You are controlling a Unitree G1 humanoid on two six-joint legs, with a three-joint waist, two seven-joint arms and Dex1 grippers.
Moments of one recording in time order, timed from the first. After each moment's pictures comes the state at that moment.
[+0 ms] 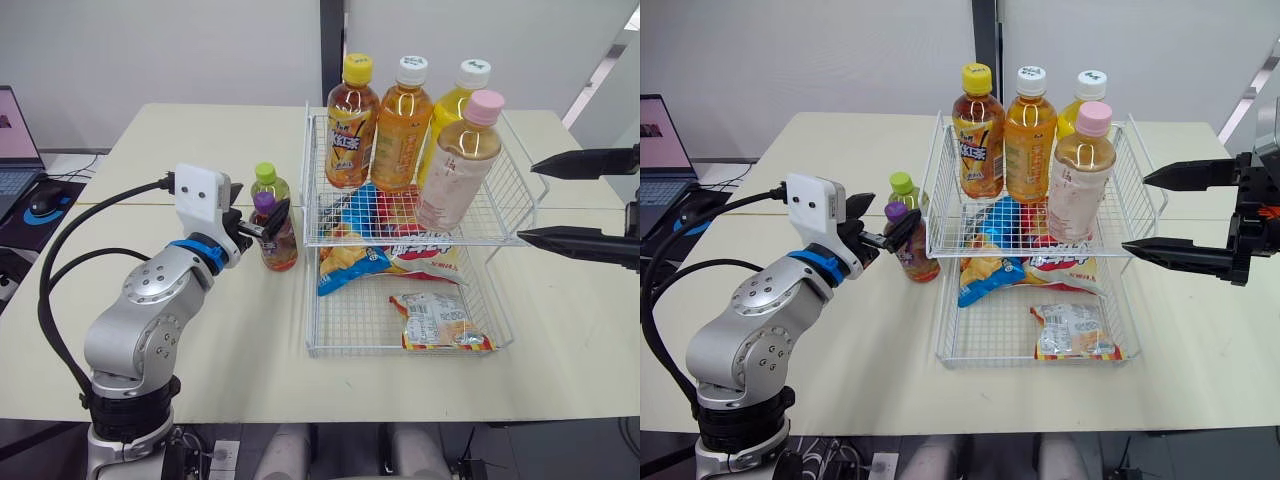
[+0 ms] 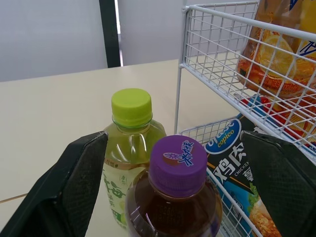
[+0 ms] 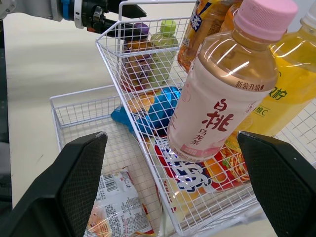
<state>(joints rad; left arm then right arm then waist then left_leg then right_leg) -0.39 0.44 0.18 -0.53 -0.49 0.84 -0.22 -0.44 -1.31 -0.50 -0.41 0.94 0.90 1.09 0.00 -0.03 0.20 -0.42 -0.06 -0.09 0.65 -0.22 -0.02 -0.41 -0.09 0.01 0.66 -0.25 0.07</state>
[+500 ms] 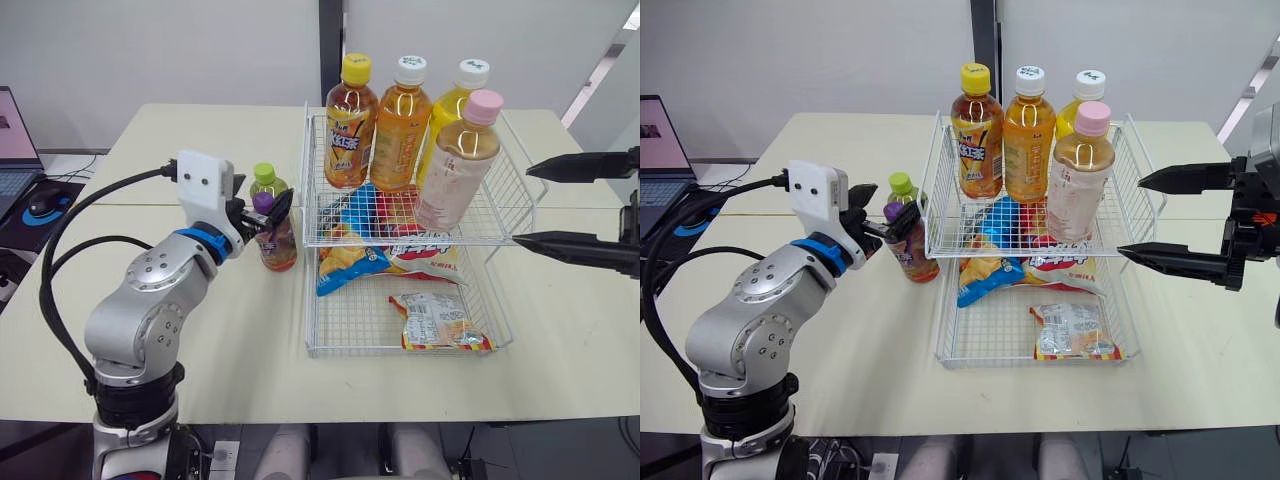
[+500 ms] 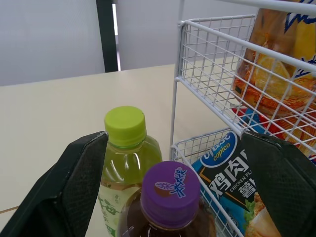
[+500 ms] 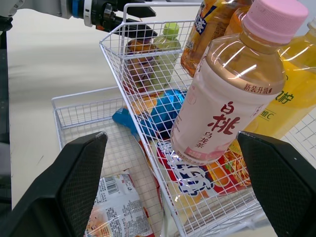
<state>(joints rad) -0.45 0.44 0.19 -0.51 -0.49 0.89 -0.19 -0.42 -1.29 -0.51 -0.46 0.95 0.89 1.07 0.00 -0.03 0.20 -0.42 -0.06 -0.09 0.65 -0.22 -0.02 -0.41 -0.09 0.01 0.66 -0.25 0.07</state>
